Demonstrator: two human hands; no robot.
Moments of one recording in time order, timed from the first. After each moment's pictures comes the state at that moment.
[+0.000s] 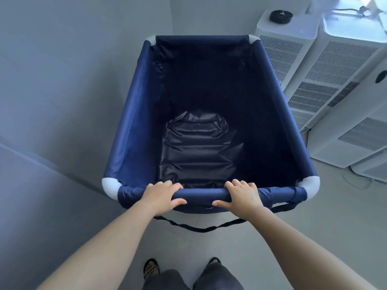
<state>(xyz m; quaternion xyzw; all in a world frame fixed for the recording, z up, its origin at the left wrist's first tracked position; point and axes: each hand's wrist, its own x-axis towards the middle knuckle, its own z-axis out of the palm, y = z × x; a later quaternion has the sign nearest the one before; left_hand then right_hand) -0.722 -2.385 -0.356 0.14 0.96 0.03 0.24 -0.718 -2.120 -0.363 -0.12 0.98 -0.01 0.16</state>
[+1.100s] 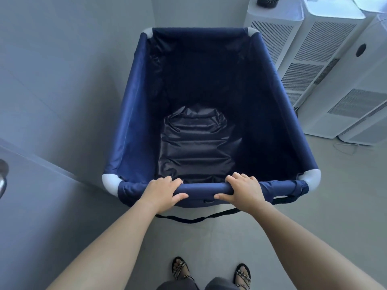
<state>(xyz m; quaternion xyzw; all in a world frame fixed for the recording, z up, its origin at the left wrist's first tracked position) -0.728 -2.530 -0.352 0.24 0.95 -0.01 0.21 -0.685 -2.269 -0.363 -0.05 0.99 -0.05 0.12</state>
